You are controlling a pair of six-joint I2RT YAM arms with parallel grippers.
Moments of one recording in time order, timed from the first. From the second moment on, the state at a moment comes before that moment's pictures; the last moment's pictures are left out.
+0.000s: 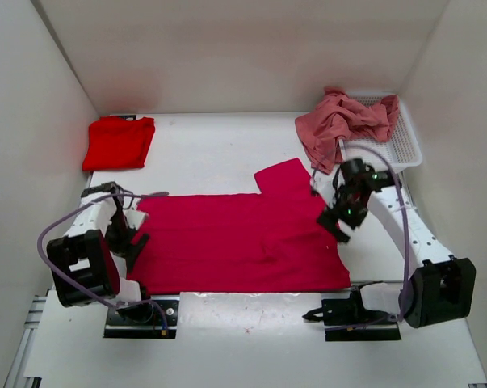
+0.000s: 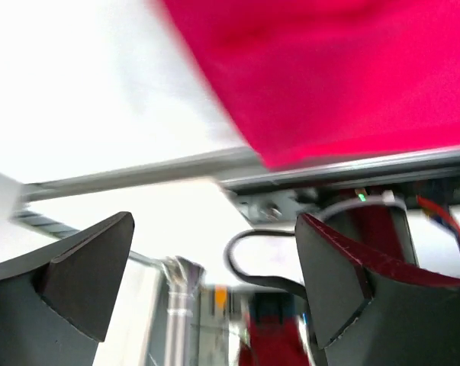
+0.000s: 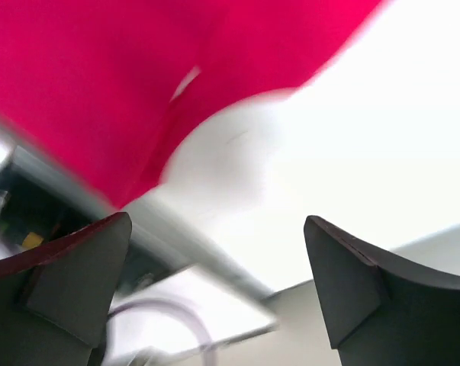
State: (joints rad) left arm 0.24 1.42 0.83 -1.21 -0.15 0.58; right arm 0.19 1.25 0.99 -1.24 -0.15 -0.74
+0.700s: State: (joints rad) left arm 0.09 2.01 1.62 -0.96 -0.06 0.28; right arm 0.20 2.32 2.08 -0.80 -0.23 -0.19
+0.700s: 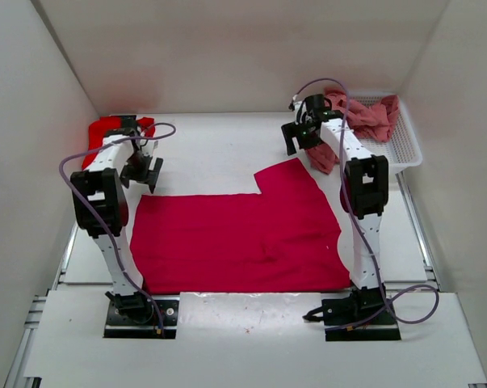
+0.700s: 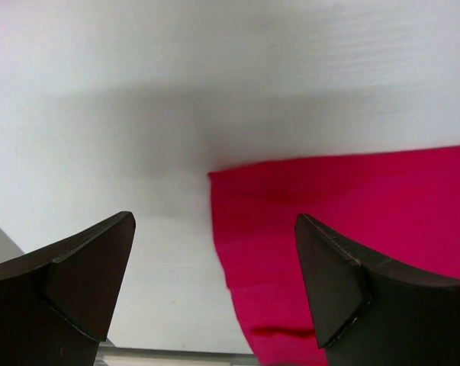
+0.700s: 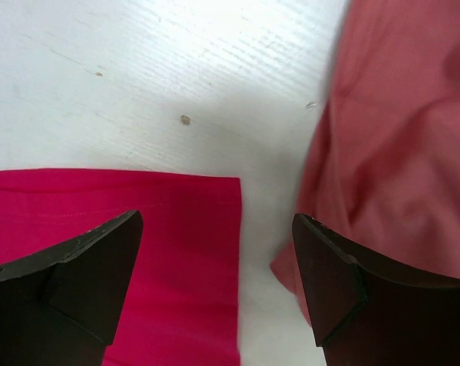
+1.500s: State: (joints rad) left arm 0.05 2.13 1.61 -0.95 -0.07 0.27; right arm 0.26 2.42 2.08 -0.77 -0.14 -0.18
